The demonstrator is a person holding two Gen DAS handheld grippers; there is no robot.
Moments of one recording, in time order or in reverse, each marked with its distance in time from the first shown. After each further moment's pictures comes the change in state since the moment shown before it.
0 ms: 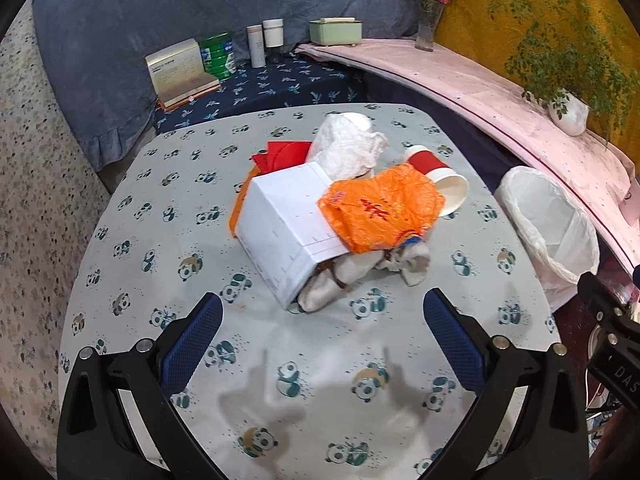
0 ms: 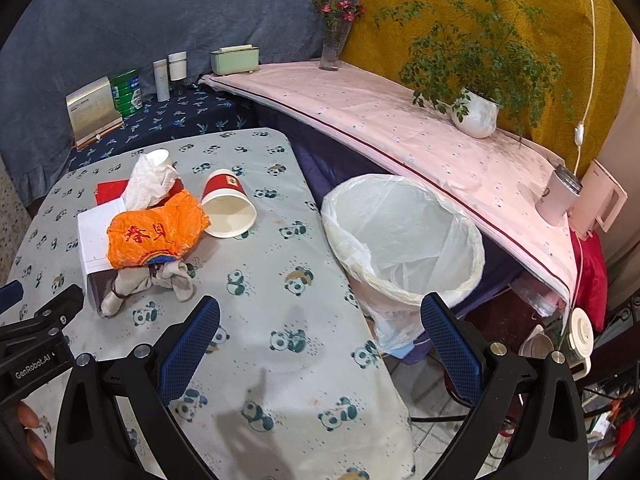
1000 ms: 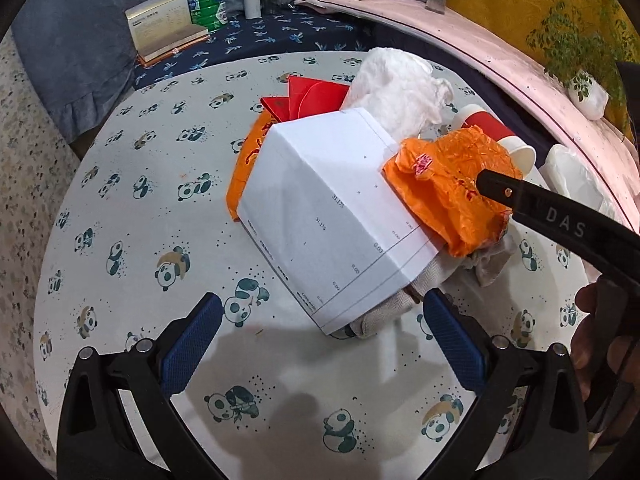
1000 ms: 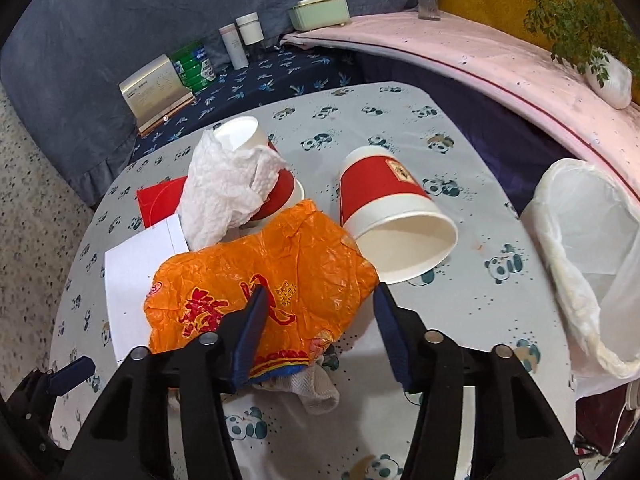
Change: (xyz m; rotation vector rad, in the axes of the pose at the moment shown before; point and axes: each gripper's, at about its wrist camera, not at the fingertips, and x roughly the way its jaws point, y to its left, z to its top) left arm 0.091 0.043 0.007 0.002 0.150 -0.067; right arm 0.143 0.108 0.043 0.015 0.162 0.385
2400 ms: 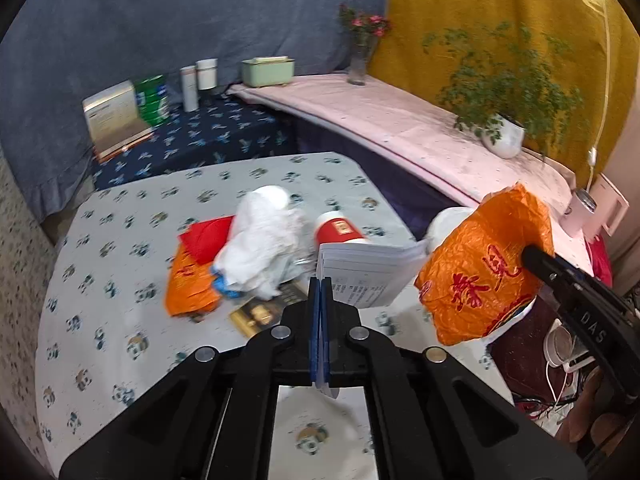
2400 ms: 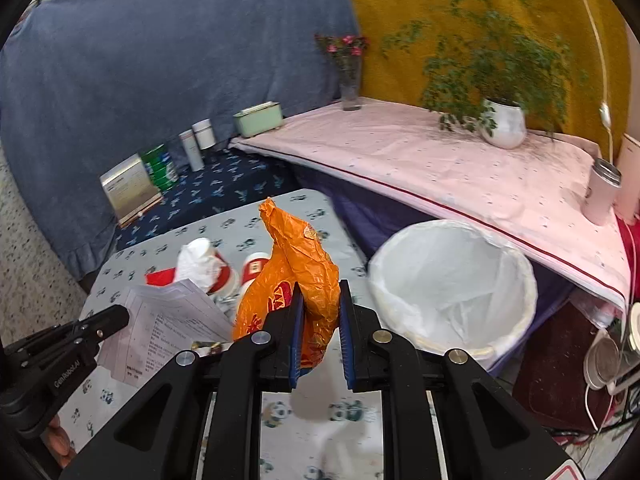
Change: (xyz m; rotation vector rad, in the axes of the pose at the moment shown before) left arm -0.116 -0.085 0.032 0.115 -0.272 -0.190; right arm -0.182 -0.073 -0.026 0.117 -0.328 -0.162
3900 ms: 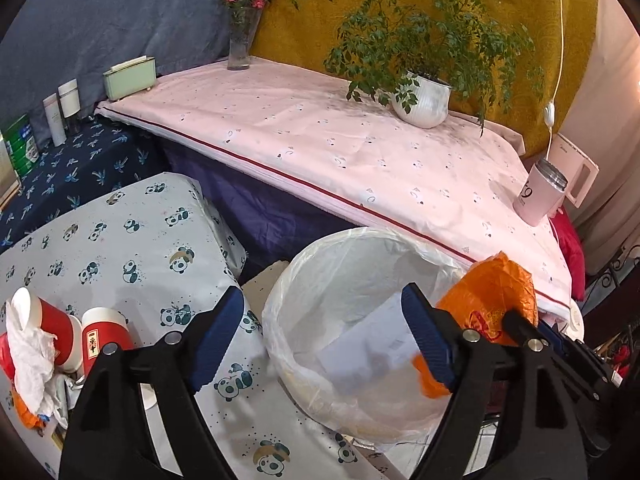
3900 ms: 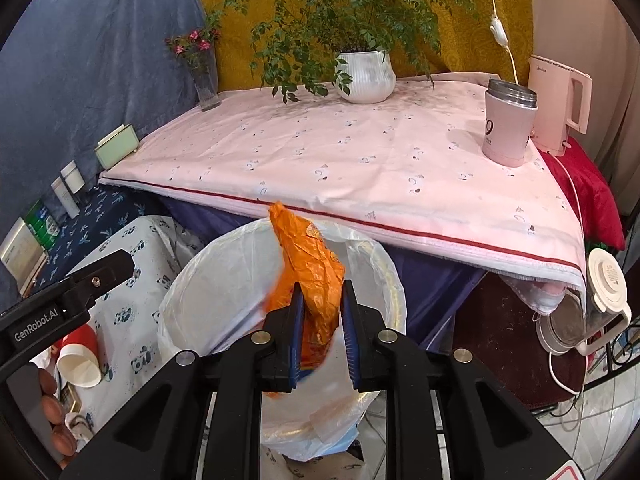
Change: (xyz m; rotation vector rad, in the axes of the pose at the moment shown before) left arm 0.173 -0.187 0.069 0.157 0.060 -0.243; right arm 0.084 -0.187 0.015 0.245 0.024 -0.296
